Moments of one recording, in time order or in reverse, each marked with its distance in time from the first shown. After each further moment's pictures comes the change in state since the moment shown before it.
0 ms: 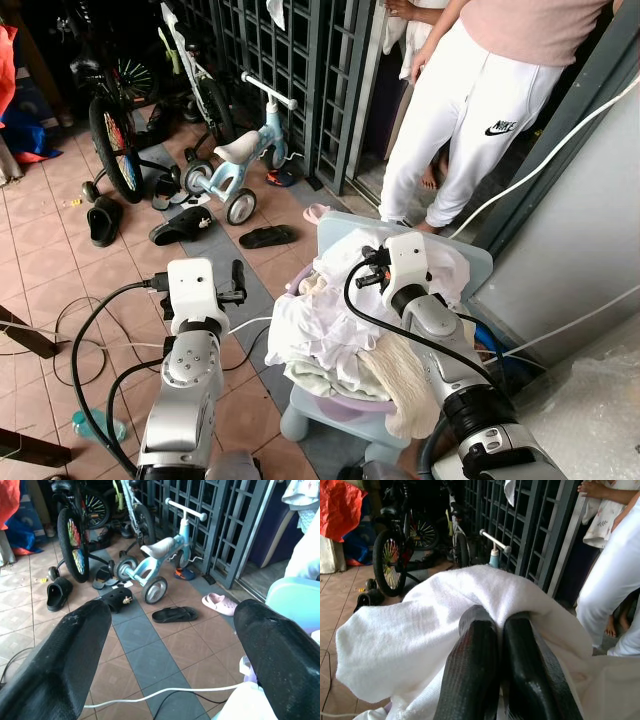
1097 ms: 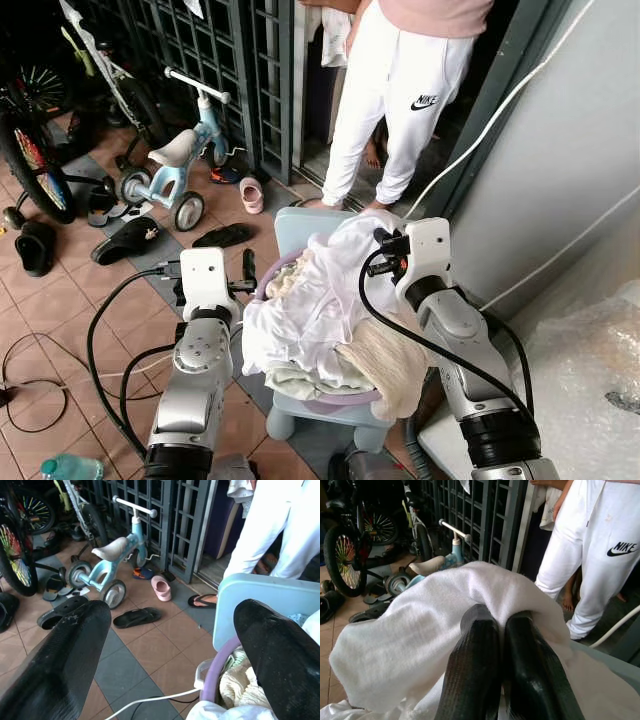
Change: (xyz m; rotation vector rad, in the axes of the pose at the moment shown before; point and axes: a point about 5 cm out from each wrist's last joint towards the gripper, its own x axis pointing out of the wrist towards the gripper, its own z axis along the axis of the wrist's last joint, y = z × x) left arm 0.011 -0.010 0.000 -0.006 -0.012 -0.045; right arm -0.015 -0.003 0.015 -0.001 0.031 -0.014
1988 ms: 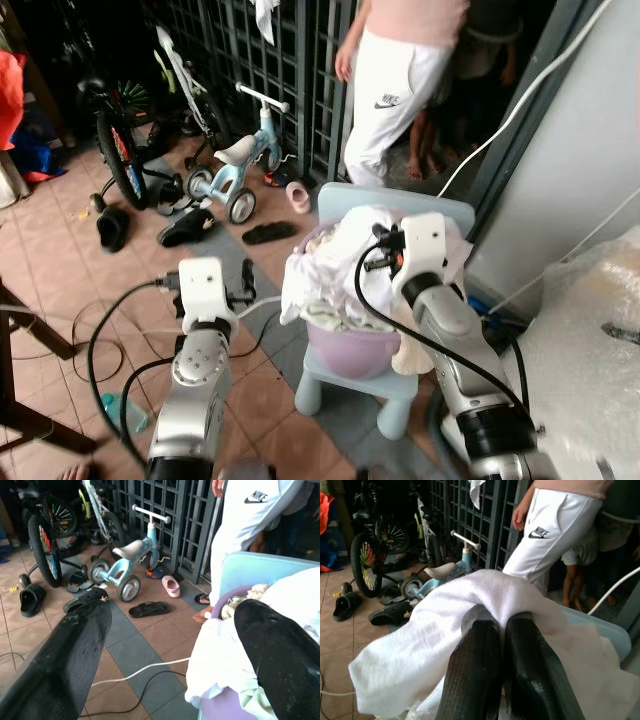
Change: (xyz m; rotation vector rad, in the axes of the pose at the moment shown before) left arm -0.003 0.003 -0.004 -0.016 0.006 -0.016; right arm 0.008 0.001 0.000 -0.008 0.000 -0.044
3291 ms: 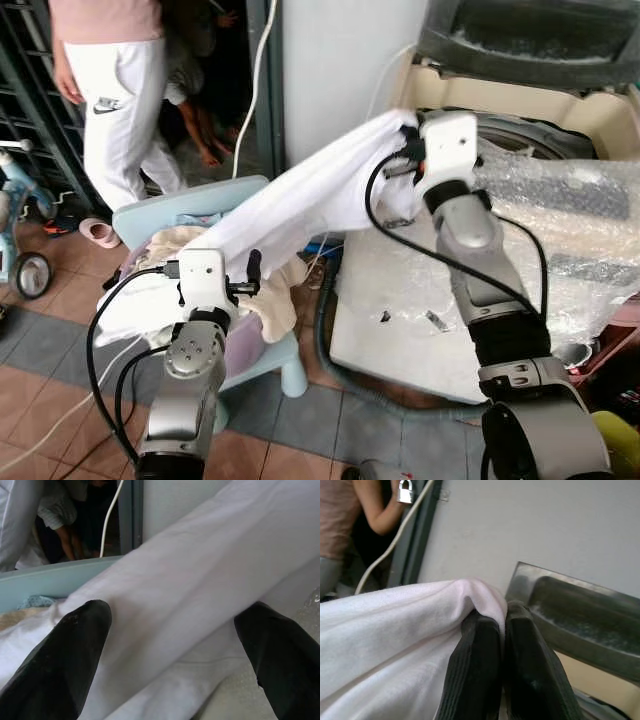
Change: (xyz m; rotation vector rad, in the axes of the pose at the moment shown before) left arm 0.001 -0.018 0.011 -0.014 -0.045 -0.140; right arm 0.042 -0.072 0.127 -0.294 -0.374 -0.195
